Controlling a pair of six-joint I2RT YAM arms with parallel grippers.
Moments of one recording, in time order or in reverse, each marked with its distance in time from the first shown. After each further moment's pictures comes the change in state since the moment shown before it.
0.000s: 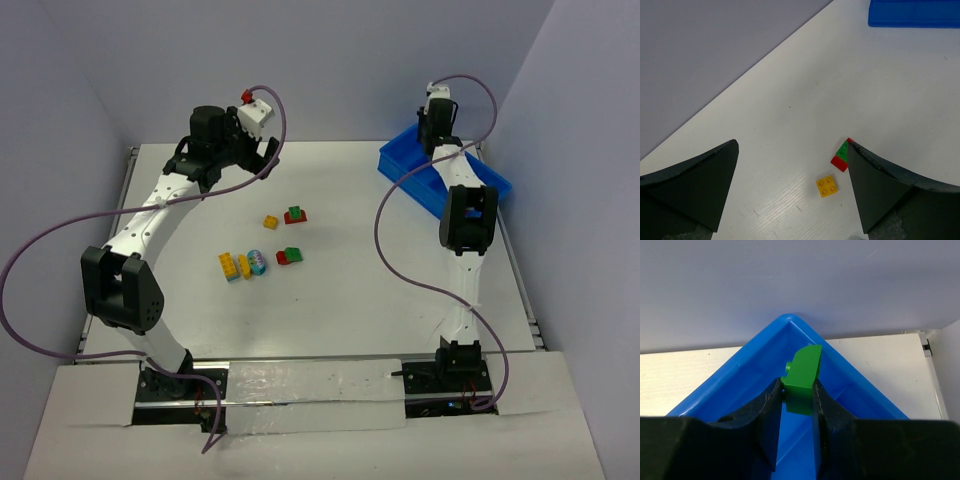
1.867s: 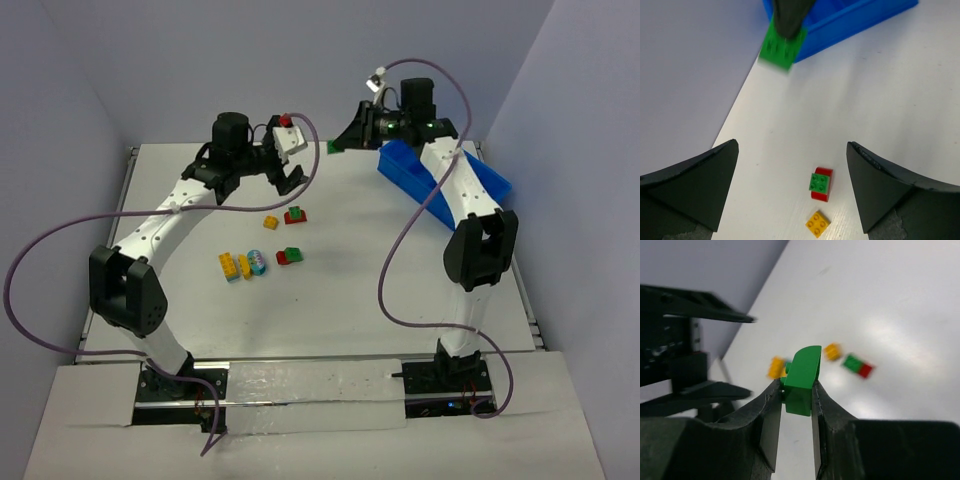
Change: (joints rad) left arm -0.124 0.000 -0.021 0.051 0.302 0.280; right arm 0.242 -0.505 -0.217 -0.401 -1.029 0.411
